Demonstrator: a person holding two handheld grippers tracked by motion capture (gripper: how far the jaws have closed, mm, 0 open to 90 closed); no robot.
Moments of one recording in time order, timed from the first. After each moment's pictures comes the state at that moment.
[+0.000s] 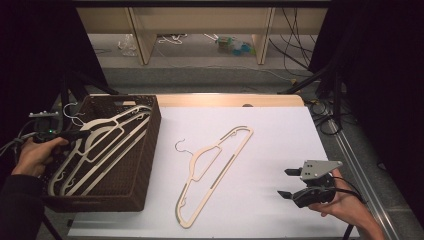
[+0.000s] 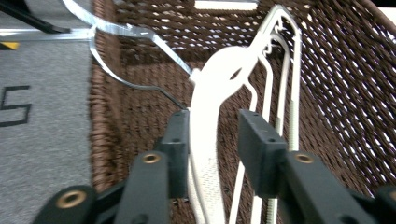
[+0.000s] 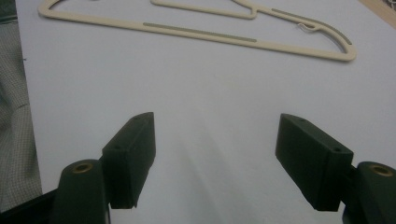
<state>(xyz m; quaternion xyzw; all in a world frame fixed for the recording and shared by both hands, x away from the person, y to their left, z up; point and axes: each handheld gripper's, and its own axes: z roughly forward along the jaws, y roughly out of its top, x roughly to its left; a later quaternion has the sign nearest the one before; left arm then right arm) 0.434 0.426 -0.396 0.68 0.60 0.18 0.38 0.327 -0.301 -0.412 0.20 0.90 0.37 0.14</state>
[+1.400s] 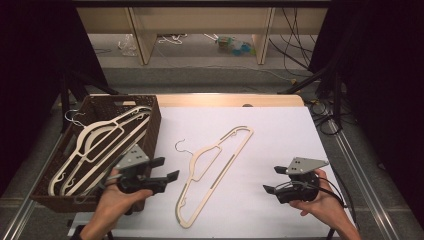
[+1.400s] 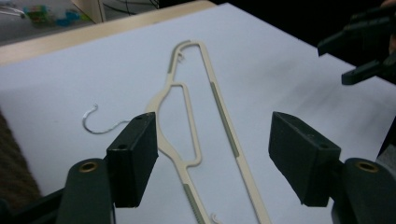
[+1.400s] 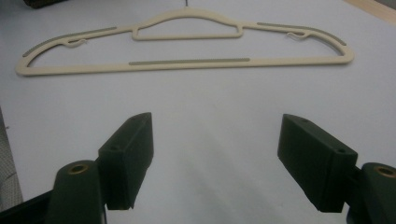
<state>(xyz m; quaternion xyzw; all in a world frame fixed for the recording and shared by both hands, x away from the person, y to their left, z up) 0.313 0.164 -0.384 0.78 0.37 0.13 0.48 0.329 -0.267 -0.419 0.28 0.86 0.40 0.14</state>
